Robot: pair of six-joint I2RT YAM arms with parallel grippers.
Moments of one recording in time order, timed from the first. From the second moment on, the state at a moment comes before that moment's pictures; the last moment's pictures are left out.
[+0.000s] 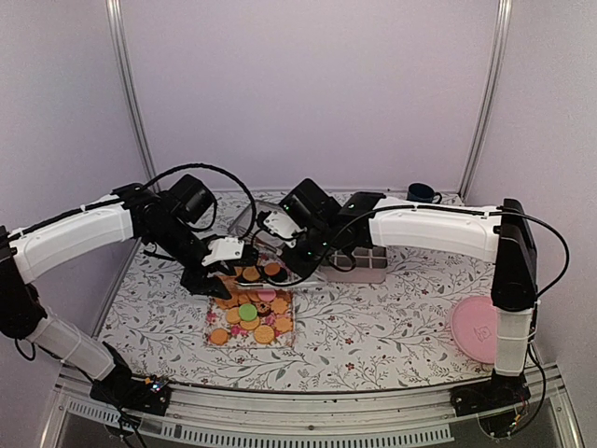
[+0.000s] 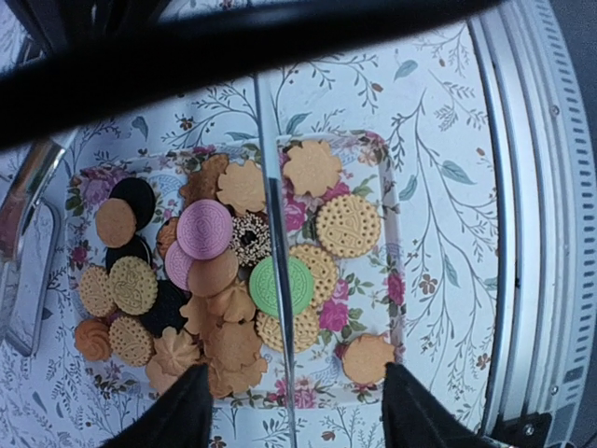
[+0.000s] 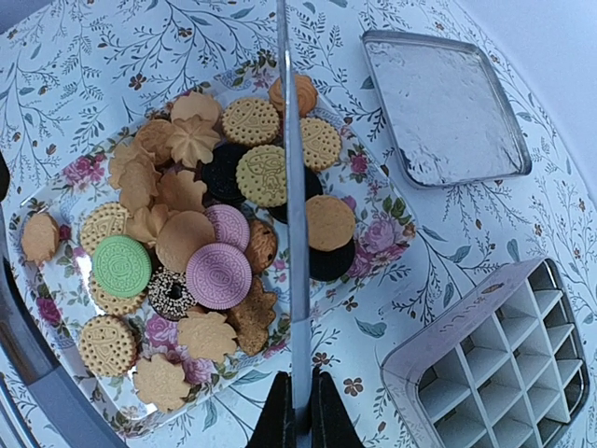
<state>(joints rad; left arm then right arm) -0.66 1.41 1.19 -0.97 0.35 0.89 1.04 2.01 1.74 -0.62 0.15 -0.09</state>
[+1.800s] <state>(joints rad) -0.45 1.40 1.32 -0.84 1.00 0.39 0.79 1.52 1.02 0.56 -0.54 0.45</state>
